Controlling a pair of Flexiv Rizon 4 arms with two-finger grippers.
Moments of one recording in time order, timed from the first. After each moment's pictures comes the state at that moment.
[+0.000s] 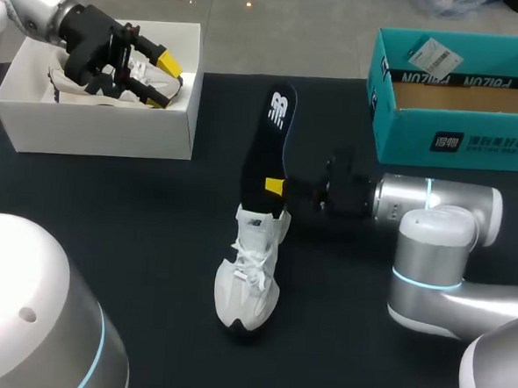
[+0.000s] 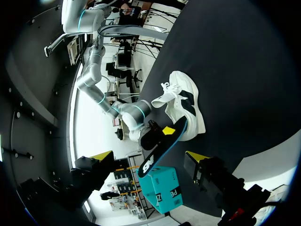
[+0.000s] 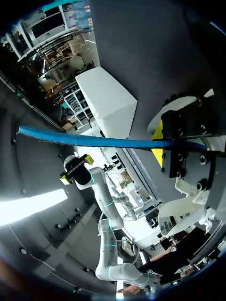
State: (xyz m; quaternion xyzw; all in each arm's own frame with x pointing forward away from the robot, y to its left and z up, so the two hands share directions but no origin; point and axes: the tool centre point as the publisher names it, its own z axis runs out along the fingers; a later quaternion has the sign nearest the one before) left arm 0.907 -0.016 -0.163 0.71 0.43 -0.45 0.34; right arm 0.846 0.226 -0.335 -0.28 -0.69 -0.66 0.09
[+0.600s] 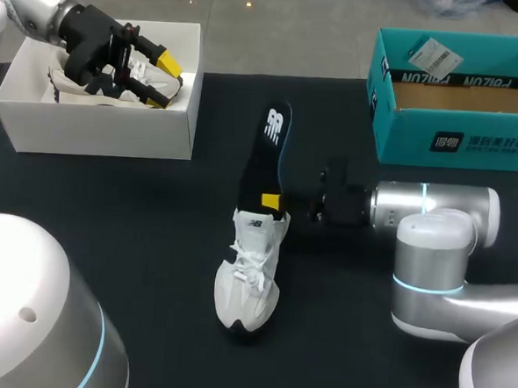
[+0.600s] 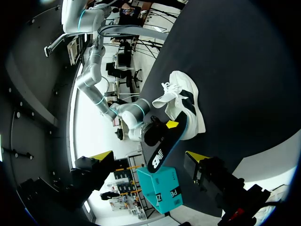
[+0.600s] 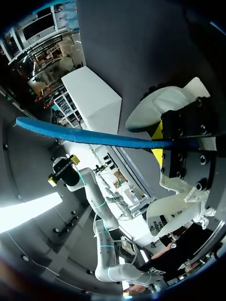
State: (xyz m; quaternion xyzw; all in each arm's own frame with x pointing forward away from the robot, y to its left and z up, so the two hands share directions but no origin) left arm 0.907 -0.016 -0.163 0.71 0.43 -0.45 0.34; right arm 0.826 0.231 -0.355 -0.29 -0.71 -0.63 0.12
